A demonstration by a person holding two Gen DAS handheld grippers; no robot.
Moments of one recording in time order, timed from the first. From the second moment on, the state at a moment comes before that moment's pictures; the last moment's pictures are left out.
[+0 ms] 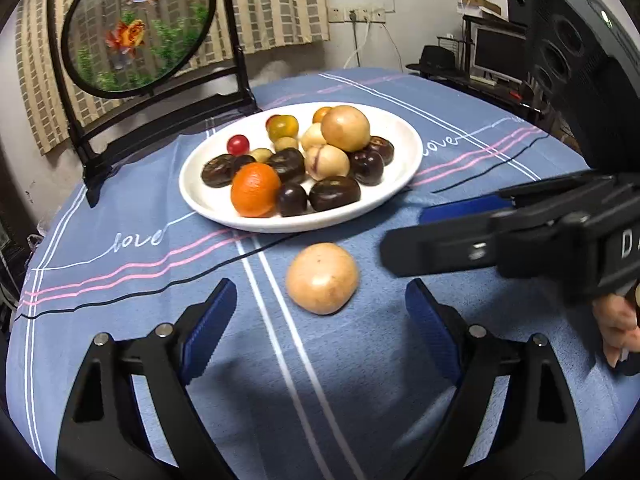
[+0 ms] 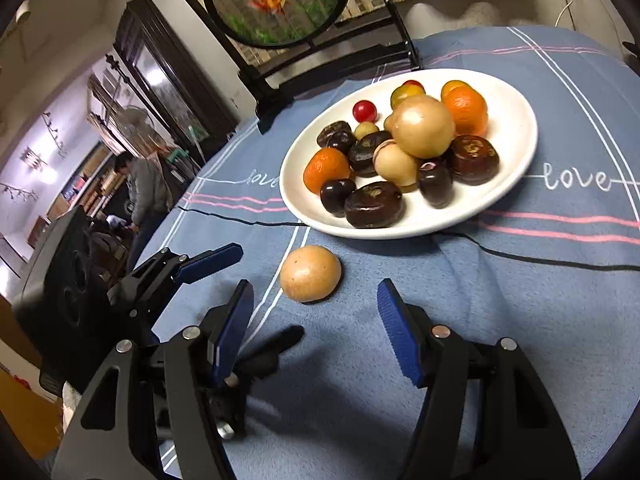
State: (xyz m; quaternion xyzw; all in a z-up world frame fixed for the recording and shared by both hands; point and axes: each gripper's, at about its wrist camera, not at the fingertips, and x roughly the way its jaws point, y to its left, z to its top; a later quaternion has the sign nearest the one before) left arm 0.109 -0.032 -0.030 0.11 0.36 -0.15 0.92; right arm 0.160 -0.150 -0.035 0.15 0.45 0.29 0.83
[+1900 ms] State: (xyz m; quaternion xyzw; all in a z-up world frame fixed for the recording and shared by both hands) left arm 0.205 -0.056 0.083 0.08 0.27 -0.17 0.94; right arm 0.236 -0.164 0.055 0.17 0.36 0.28 0.88
